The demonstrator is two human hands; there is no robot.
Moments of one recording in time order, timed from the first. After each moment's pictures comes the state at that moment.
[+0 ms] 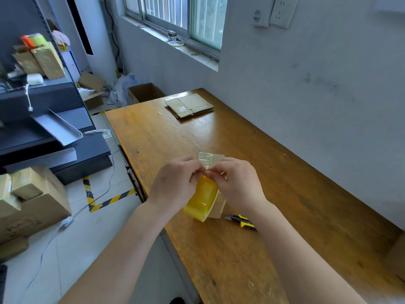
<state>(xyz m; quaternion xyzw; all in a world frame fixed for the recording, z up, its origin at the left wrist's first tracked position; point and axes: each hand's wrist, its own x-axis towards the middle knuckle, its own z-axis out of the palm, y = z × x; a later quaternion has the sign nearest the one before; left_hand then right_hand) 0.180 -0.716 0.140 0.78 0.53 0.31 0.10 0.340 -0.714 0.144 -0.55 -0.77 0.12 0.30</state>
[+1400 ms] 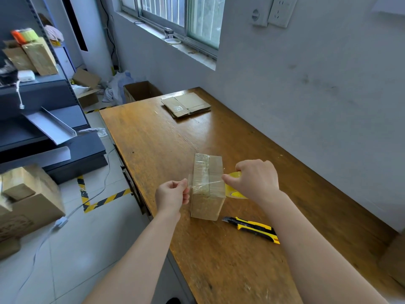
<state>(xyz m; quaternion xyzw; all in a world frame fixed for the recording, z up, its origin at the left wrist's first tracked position) 0.198 -0.684 0.052 0.25 0.65 0.50 0.52 0.383 -0.676 0.130 -0.68 -0.73 -0.03 0.04</state>
